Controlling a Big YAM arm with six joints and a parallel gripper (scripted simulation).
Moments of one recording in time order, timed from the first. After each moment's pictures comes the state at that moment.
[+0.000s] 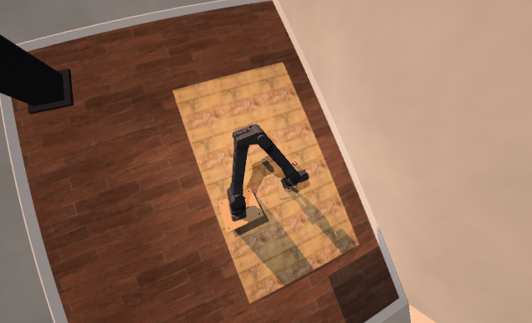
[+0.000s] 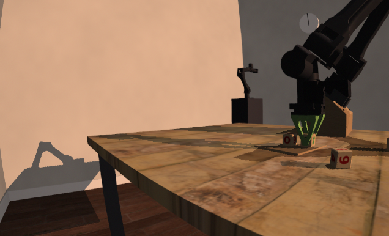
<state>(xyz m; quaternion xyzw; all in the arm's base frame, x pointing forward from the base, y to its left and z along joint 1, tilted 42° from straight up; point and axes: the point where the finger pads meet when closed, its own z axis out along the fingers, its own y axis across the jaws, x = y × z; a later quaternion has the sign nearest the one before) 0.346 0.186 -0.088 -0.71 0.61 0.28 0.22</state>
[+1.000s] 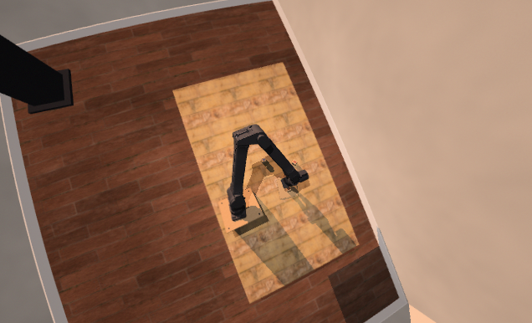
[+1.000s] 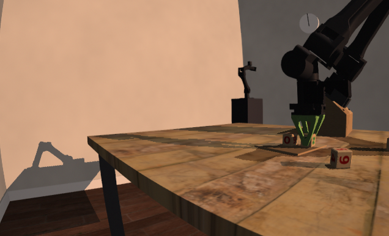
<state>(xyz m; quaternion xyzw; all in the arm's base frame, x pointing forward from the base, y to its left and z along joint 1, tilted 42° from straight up) 0.346 0.186 -0.088 -0.71 0.61 0.28 0.22</state>
